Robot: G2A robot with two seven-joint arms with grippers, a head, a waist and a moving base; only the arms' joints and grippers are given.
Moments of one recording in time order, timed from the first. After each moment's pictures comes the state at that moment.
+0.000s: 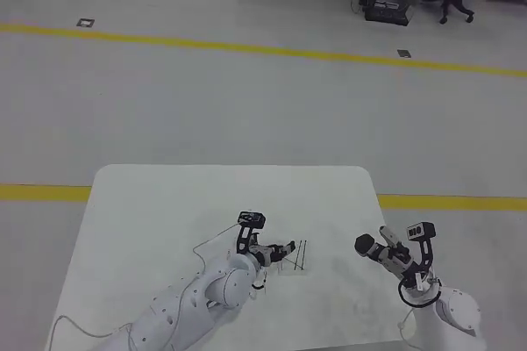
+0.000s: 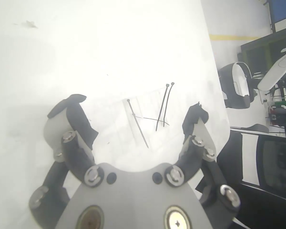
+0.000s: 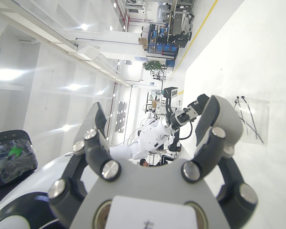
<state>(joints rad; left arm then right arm) 1.14 -1.48 -0.56 -1.30 0.56 0.34 -0.23 -1.73 -1.13 1.96 -1.45 0.57 -0.34 1.20</state>
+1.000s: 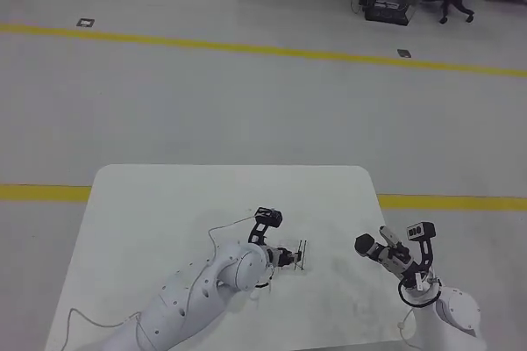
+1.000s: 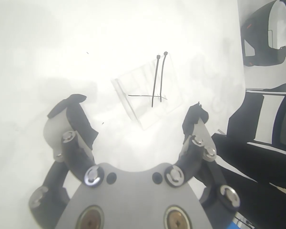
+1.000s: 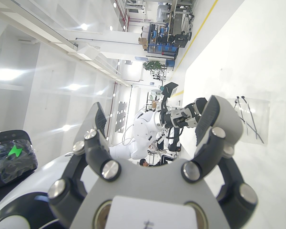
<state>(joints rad) 1.10 -1.57 -0.65 -1.33 0.80 0.34 -0.68 -1.73 -1.13 1.96 -1.45 0.57 -0.34 1.20</state>
